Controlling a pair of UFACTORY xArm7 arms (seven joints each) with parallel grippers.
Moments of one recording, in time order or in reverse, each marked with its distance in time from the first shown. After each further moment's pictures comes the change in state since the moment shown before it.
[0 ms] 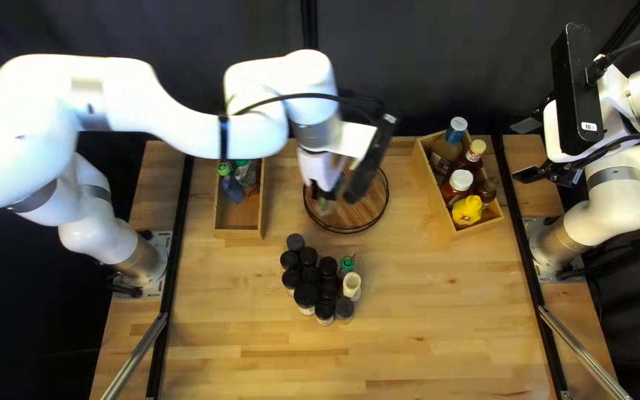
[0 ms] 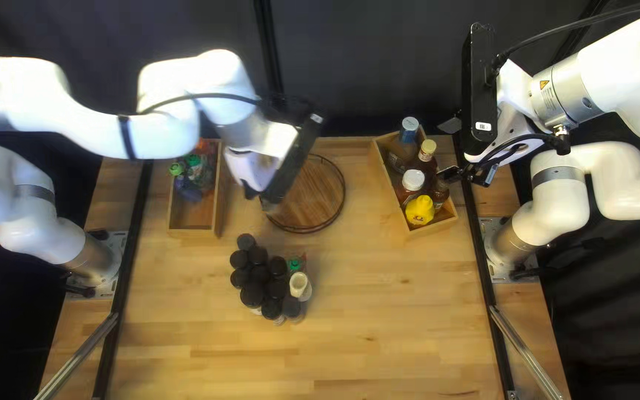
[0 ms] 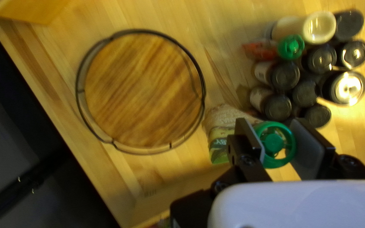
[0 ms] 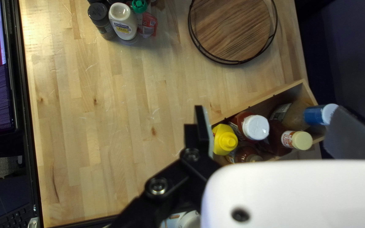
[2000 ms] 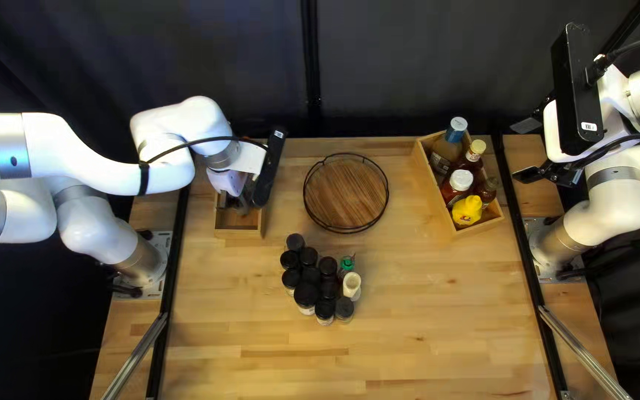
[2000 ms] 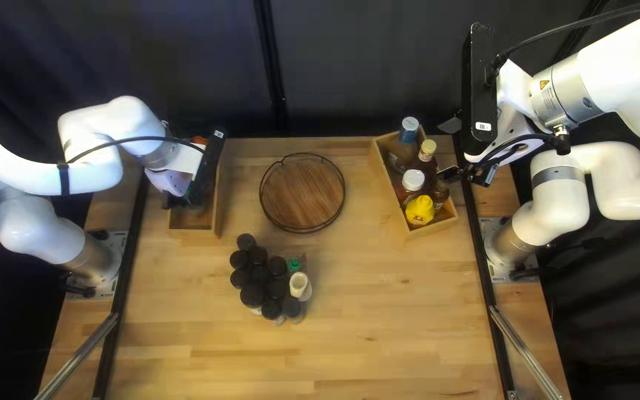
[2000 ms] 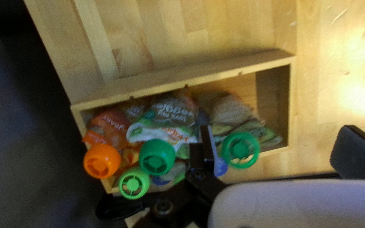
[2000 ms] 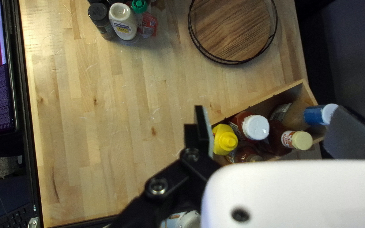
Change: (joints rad) left arm 0.083 -0.354 0.015 -0.579 0.067 -0.191 -0.050; right arm 0.000 0.000 0.000 0.000 0.000 0.000 0.000
